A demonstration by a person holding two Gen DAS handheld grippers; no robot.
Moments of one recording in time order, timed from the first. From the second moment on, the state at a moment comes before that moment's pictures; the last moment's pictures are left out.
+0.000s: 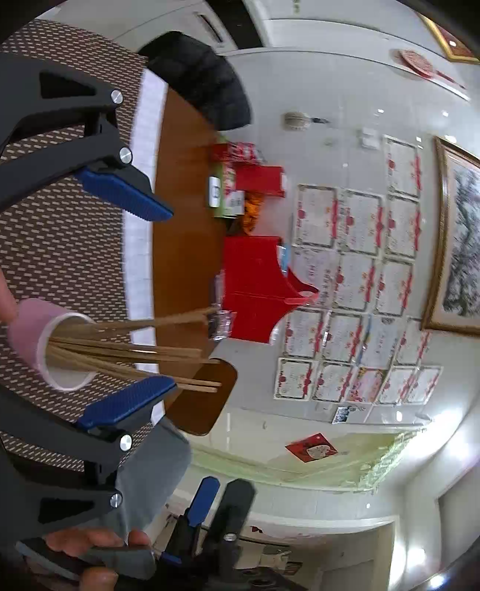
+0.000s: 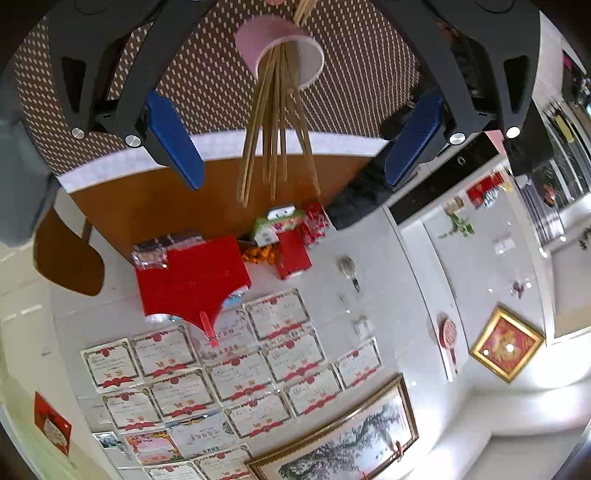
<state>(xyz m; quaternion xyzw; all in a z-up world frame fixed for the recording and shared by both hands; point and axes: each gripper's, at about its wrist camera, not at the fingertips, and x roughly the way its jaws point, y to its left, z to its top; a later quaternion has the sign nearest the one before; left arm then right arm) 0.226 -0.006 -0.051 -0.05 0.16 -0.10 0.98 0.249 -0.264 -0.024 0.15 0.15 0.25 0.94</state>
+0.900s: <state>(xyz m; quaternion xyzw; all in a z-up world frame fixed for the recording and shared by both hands) 0.163 0.013 -0.191 0.02 0.37 -0.10 0.93 0.199 -0.225 -0.194 0.02 0.42 0.23 0.88</state>
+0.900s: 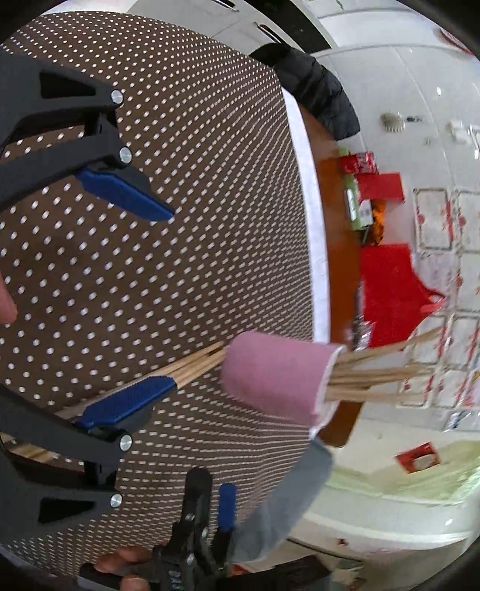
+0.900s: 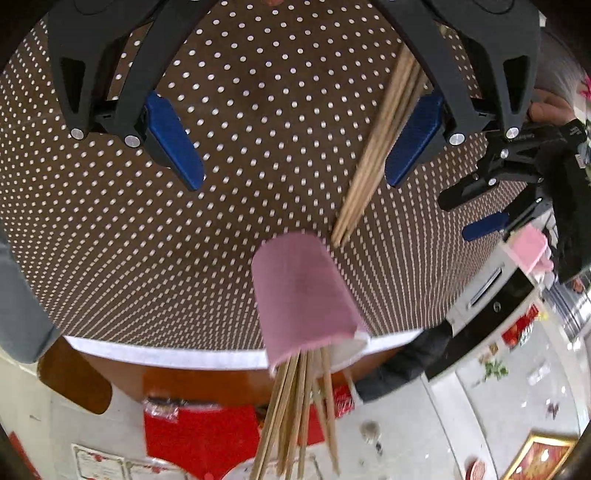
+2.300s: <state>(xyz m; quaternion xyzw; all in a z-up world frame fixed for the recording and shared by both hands) 0.158 0.004 -0.227 0.07 0.44 -0.13 0.89 0.178 -0.174 -0.230 -0.12 0.45 0.26 0.84</state>
